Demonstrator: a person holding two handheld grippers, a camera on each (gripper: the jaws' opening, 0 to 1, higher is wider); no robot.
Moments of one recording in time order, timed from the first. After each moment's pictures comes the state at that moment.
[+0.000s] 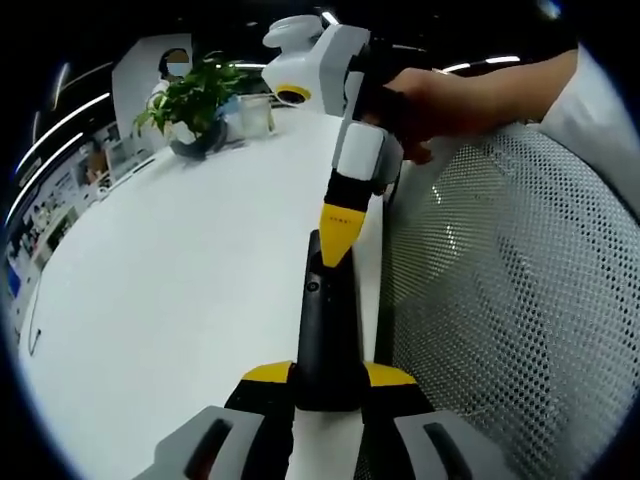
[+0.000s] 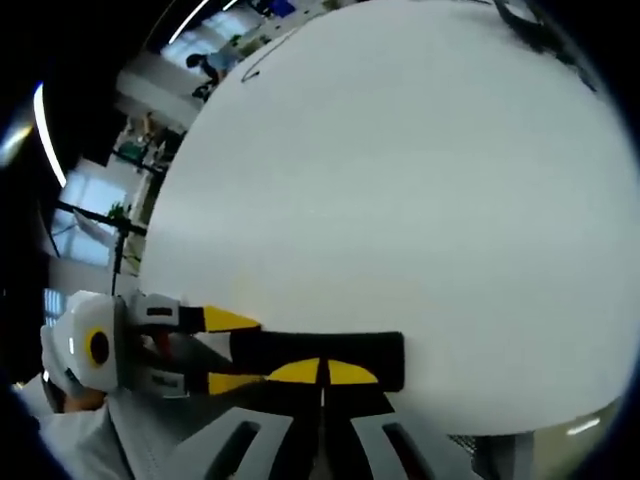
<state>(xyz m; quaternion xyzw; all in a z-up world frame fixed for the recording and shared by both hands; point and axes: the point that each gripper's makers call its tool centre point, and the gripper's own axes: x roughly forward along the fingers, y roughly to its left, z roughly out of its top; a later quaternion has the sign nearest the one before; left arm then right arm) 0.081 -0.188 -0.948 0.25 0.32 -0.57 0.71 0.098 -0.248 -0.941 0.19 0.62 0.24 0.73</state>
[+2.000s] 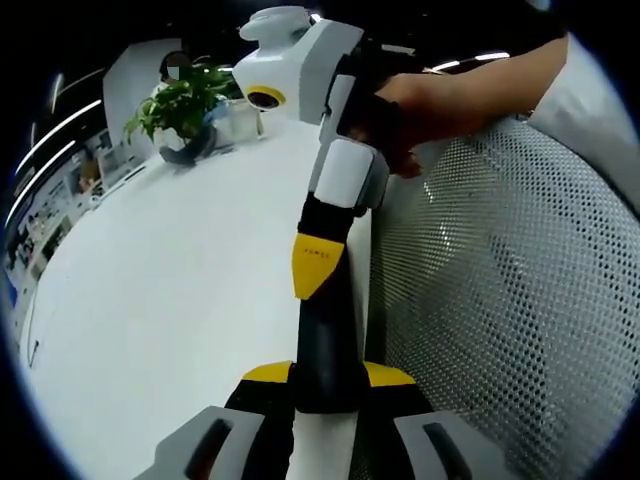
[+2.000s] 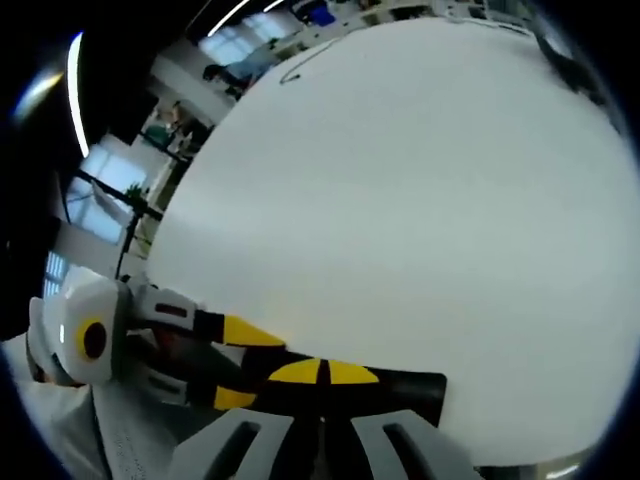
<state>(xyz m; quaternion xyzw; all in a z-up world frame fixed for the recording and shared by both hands) 0.074 -0.193 -0.948 0.26 0.31 -0.59 0.70 0.102 -0.221 -0.941 0.11 0.56 0.30 0.76</state>
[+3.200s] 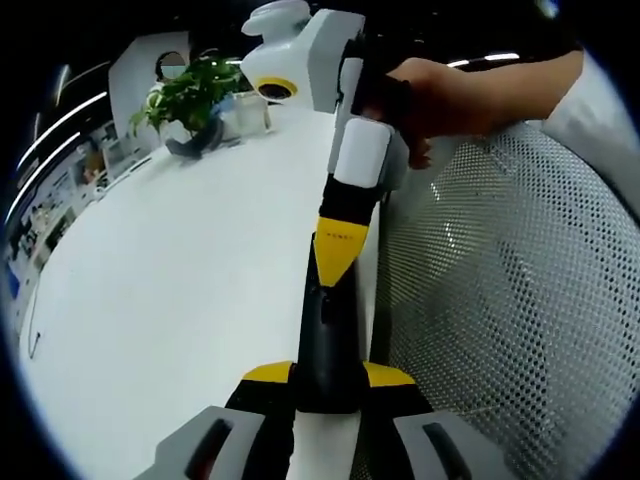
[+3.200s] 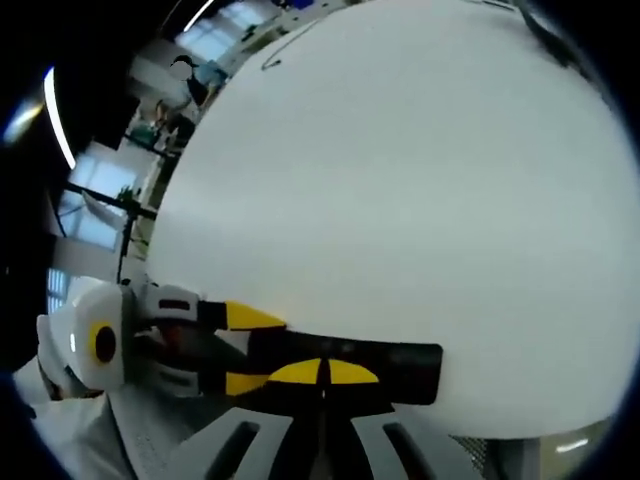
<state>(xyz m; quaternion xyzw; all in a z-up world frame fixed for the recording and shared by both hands) 0.077 -0.191 -0.948 0.26 0.32 -0.57 0.71 0.092 -0.228 -0.936 0.14 0.61 0.28 0.73</state>
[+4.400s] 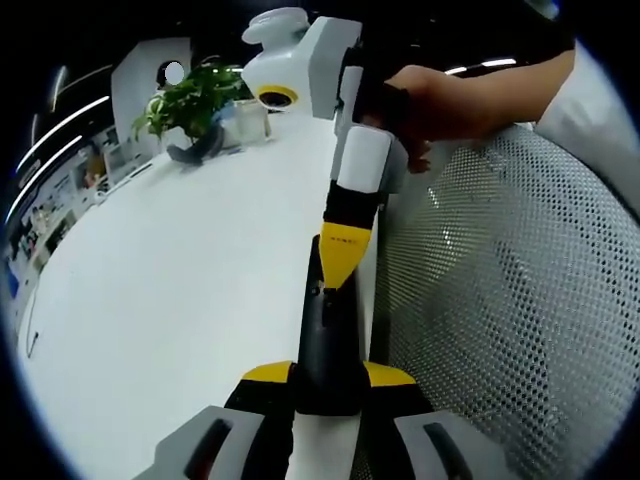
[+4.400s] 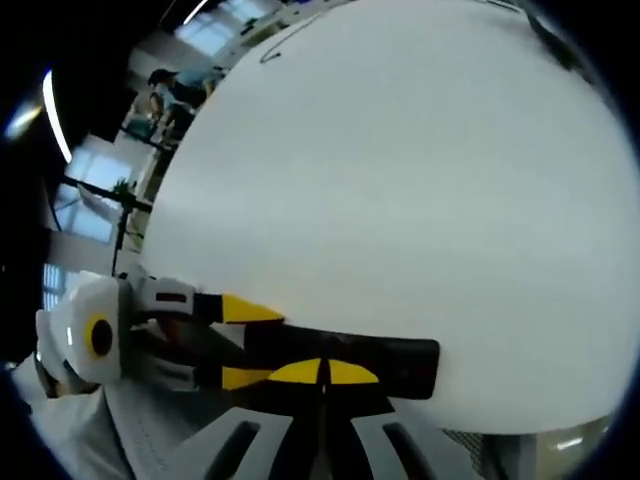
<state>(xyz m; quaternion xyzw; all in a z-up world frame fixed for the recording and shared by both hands) 0.077 -0.193 -0.947 0.25 0.31 -0.58 0.71 0.087 -0.231 -0.933 0.13 0.62 0.27 0.72</state>
